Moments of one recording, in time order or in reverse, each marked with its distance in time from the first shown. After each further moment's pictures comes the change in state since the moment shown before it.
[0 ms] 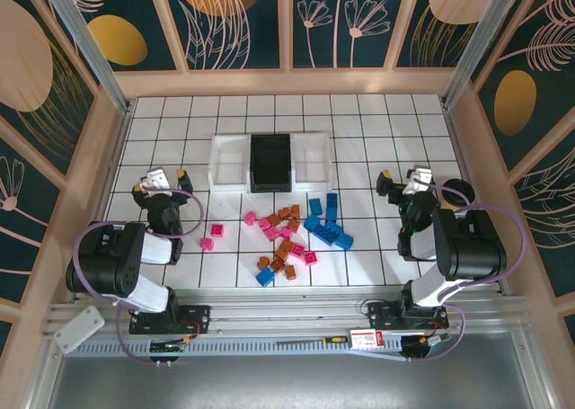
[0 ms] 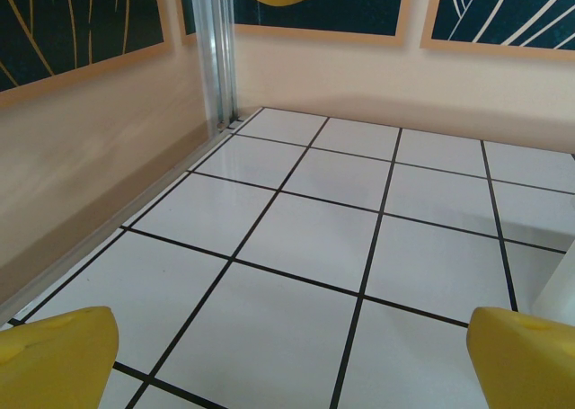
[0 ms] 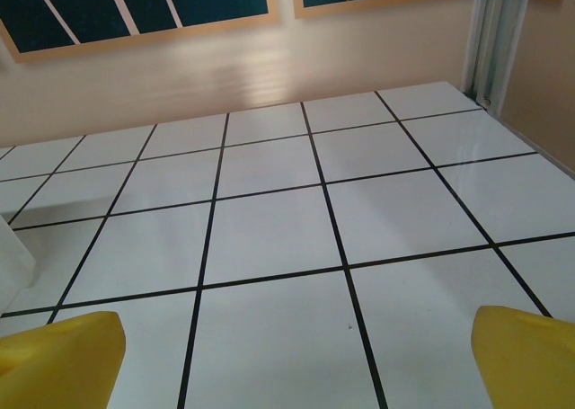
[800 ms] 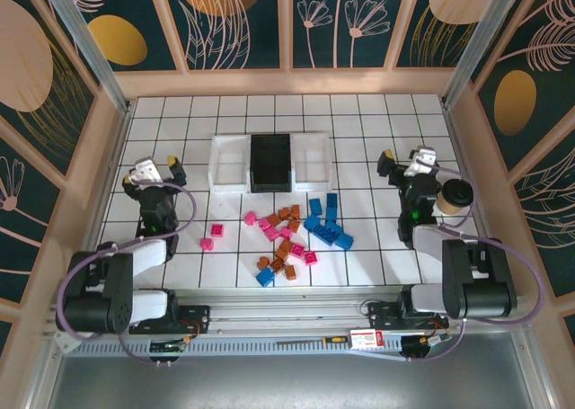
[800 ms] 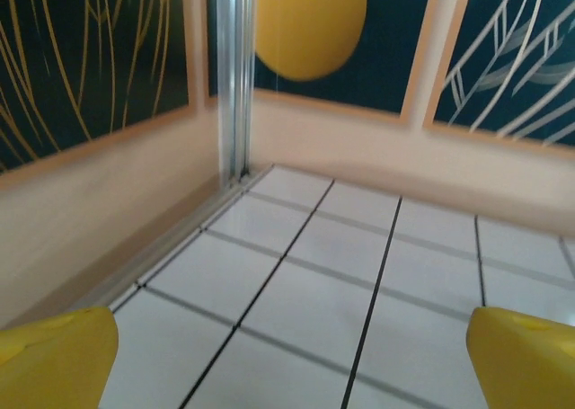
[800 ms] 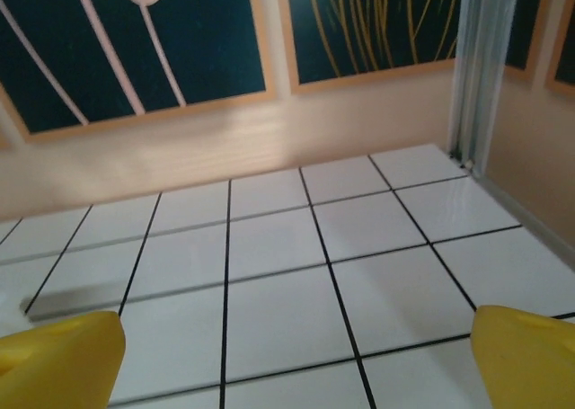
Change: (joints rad) left arm 0.000 -0.258 0.091 -0.240 -0.046 -0.057; right arm 0.109 -0.257 0.192 -0.402 0.198 0.045
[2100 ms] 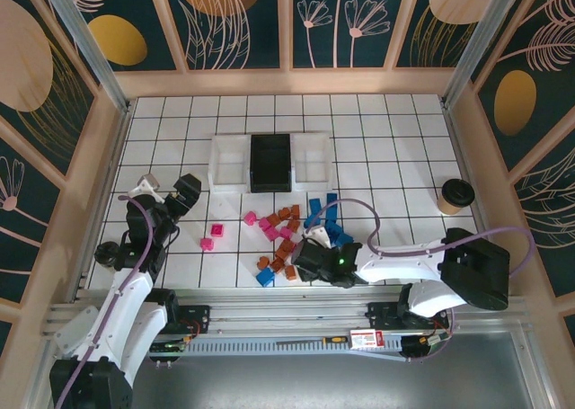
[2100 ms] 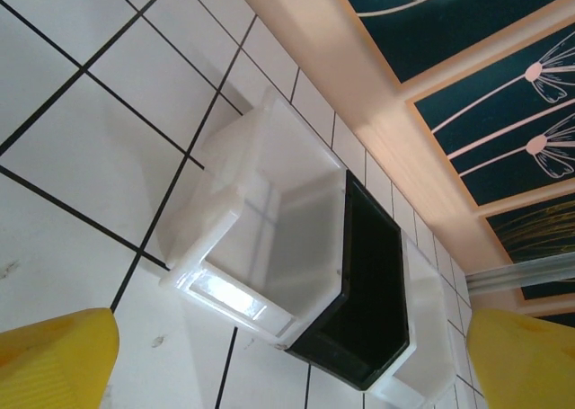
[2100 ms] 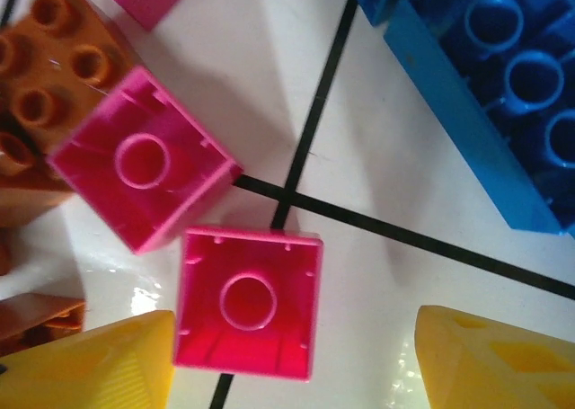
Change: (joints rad) left arm 0.002 -0.560 0.046 -0.914 0.612 -0.760; right arm 1.177 0.080 0.212 -1.243 0.153 0.677
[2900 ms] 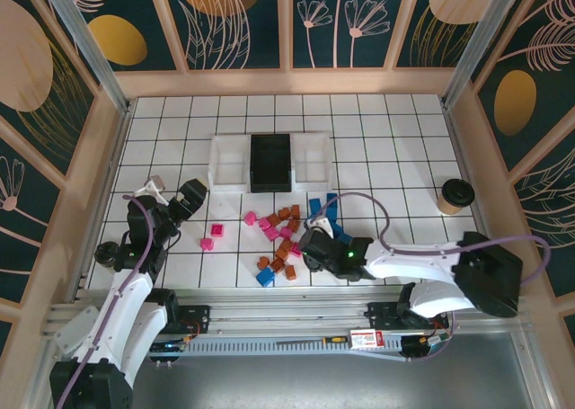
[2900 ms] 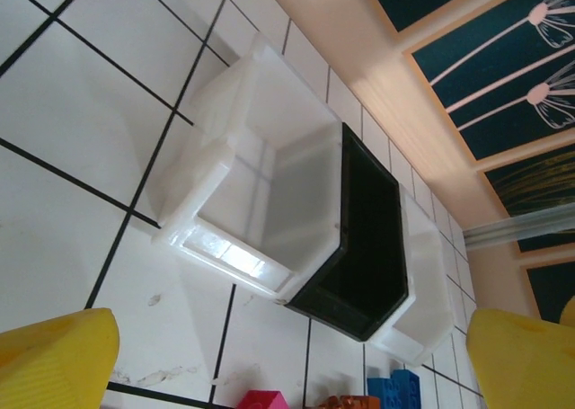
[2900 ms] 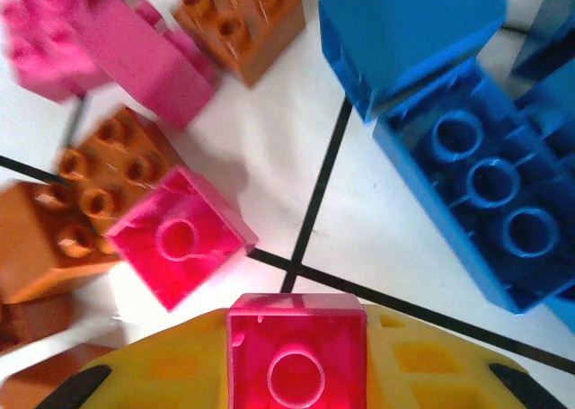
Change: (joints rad) left arm 0.000 -0.019 0.000 -0.055 0.096 0.036; right arm -0.097 -0.127 -0.020 0.076 -0.043 -0.087
